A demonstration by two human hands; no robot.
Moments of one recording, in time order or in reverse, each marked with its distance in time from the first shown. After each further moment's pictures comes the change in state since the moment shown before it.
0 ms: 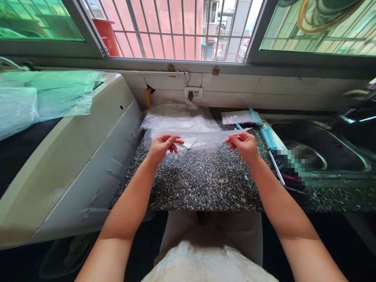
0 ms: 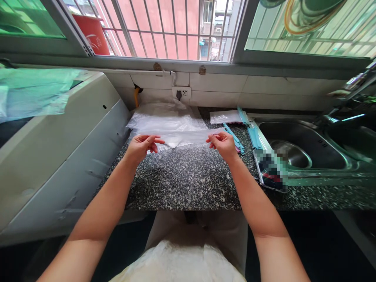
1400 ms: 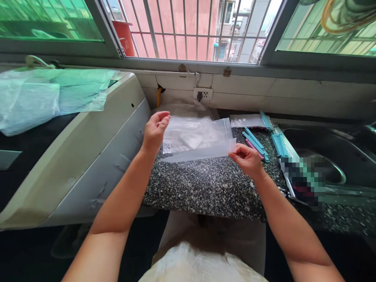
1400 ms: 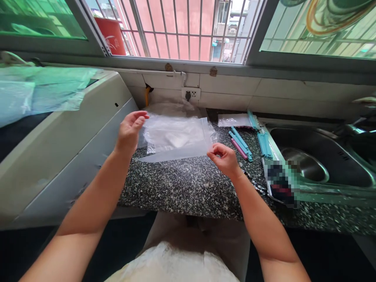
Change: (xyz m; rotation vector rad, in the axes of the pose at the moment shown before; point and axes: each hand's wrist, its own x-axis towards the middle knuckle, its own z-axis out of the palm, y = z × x) left_hand 0.016 0.038 -0.011 0.274 0.361 0.379; right_hand -0.023 0.009 0.005 -0.121 -0.242 -0.297
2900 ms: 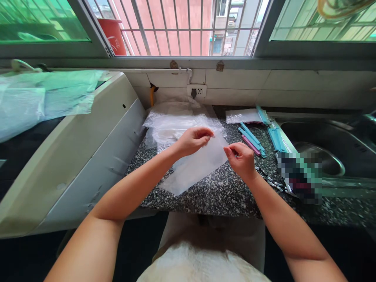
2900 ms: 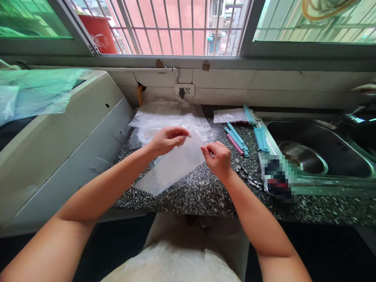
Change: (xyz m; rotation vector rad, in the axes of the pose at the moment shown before) left_hand -0.034 0.036 0.090 -0.104 -0.708 -0.185; right_hand -0.008 -0.004 0.005 -0.543 0.209 -0.193
